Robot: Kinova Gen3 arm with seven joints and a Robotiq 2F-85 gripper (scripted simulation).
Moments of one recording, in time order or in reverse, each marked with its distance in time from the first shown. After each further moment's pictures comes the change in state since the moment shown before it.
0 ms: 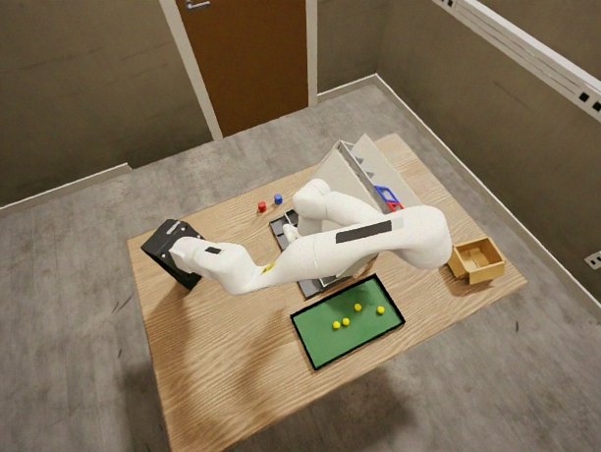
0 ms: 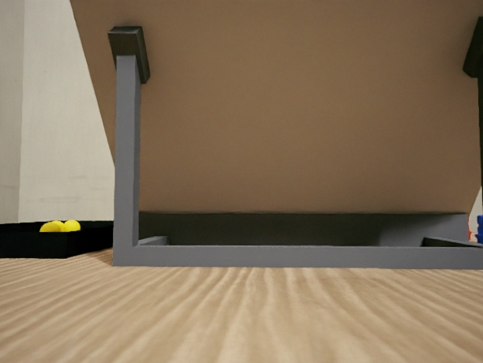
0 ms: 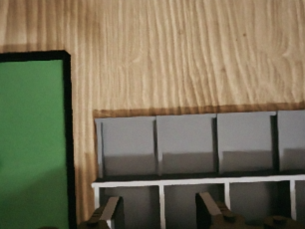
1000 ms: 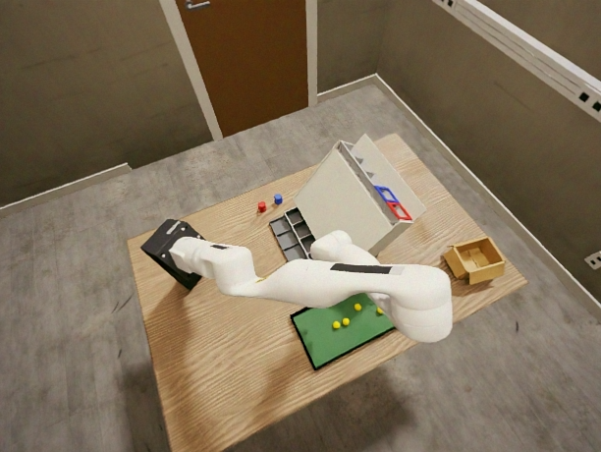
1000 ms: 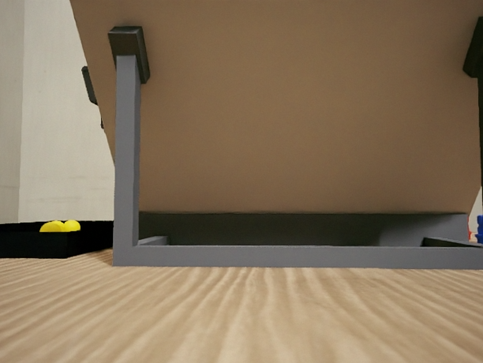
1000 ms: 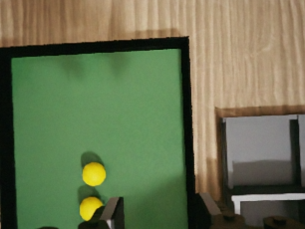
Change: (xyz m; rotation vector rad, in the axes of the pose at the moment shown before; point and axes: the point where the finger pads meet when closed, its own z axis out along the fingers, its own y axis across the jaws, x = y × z) arm 0.005 -0.140 0.055 0.044 -0.005 0.003
